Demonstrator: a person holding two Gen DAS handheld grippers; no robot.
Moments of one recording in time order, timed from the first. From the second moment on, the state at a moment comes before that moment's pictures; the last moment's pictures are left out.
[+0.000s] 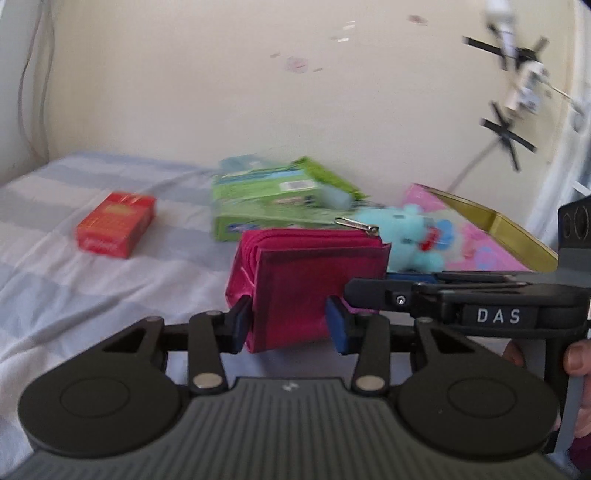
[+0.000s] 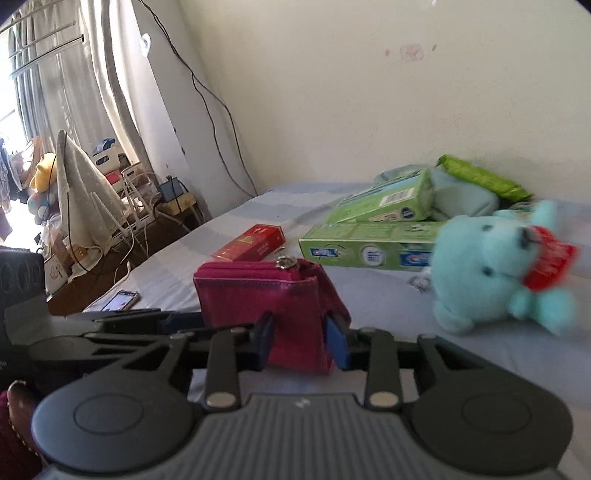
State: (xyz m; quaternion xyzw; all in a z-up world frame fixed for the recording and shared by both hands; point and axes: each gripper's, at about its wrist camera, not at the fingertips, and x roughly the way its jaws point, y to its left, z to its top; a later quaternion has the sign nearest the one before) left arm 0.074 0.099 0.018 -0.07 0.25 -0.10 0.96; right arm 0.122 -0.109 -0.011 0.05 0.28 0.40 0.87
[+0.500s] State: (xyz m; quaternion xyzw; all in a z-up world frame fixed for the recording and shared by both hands) left arm 0.118 -0.117 0.069 0.01 0.19 -0.28 0.94; right arm 0.096 -0.322 0.000 0.09 0.16 0.19 0.96
